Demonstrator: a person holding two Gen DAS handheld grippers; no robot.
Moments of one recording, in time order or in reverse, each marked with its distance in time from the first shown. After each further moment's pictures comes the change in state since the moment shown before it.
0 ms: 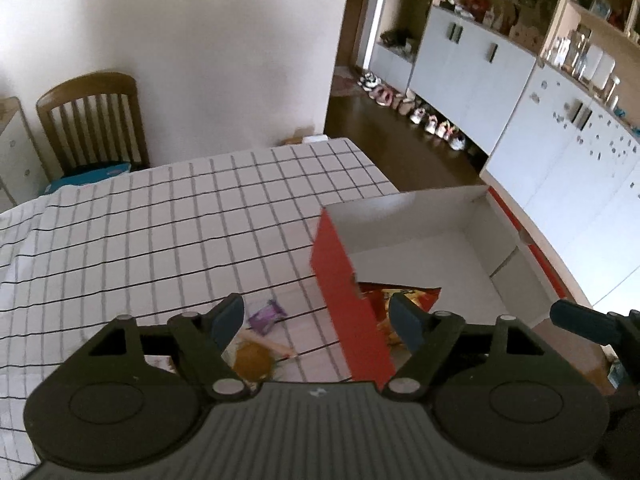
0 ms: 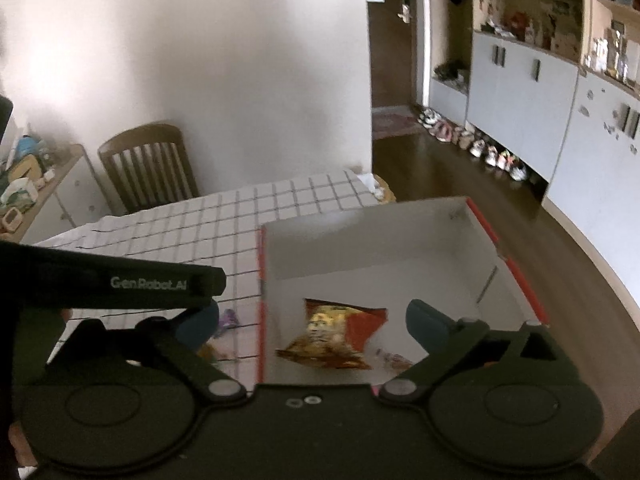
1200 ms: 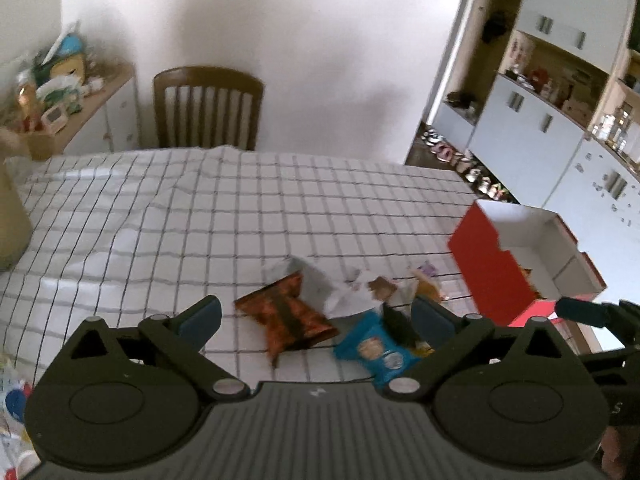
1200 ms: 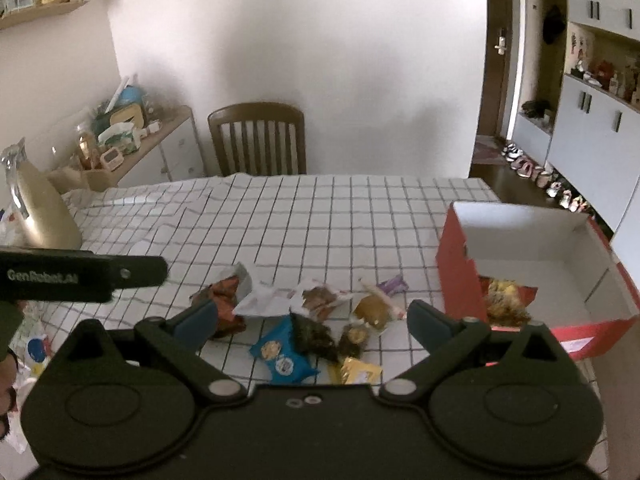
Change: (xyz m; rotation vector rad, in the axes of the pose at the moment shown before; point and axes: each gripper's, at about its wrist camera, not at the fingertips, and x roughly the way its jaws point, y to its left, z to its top) left arm -0.115 0.193 -0.136 -0.195 -0.142 0.092; right arm -0.014 0.137 -0.068 -0.199 -0.010 0.175
